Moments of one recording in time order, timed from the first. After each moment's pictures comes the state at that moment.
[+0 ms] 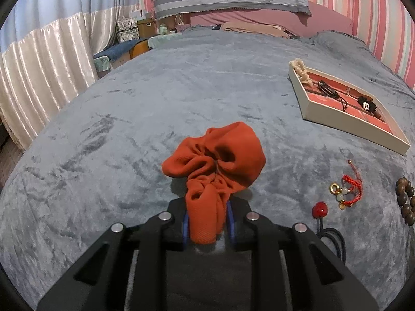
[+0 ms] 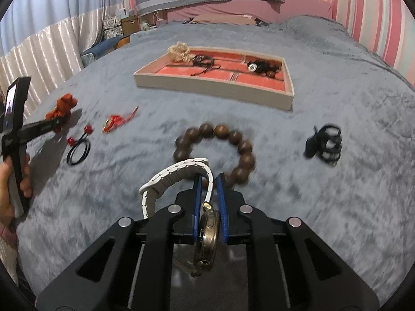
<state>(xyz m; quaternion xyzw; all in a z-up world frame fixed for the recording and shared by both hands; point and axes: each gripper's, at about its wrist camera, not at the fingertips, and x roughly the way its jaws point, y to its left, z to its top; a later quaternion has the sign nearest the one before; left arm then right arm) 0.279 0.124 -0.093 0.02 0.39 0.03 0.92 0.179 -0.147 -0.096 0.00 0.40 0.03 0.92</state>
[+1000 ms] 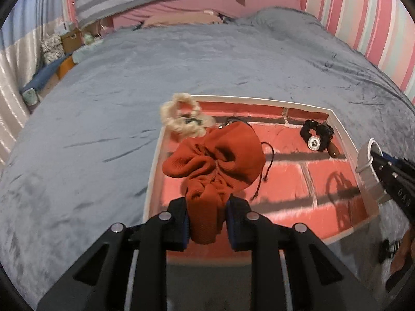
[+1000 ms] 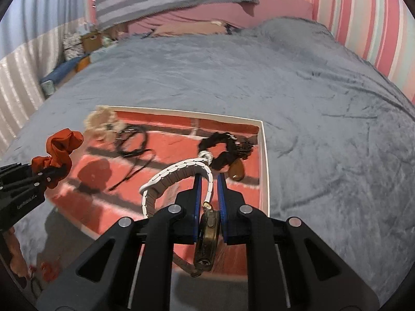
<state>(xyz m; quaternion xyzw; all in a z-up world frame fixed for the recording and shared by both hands) 0.480 -0.067 -0.060 0.05 0.44 -0.13 0.89 0.432 -0.224 -0.069 0.02 0.40 -0.06 0.91</state>
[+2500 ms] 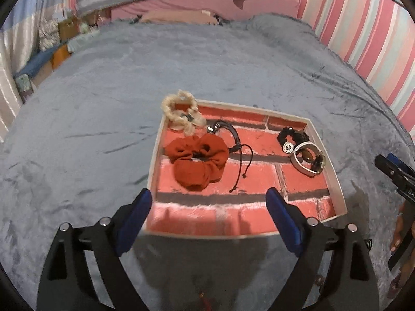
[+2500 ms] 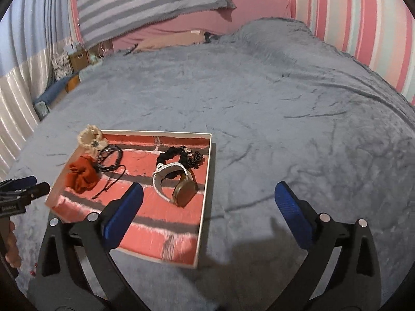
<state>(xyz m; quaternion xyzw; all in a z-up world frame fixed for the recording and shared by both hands) 0.435 -0.040 -0.013 0.00 0.44 -0.15 0.89 0.364 -0.298 -0.010 0.06 0.36 -0.07 0.93</state>
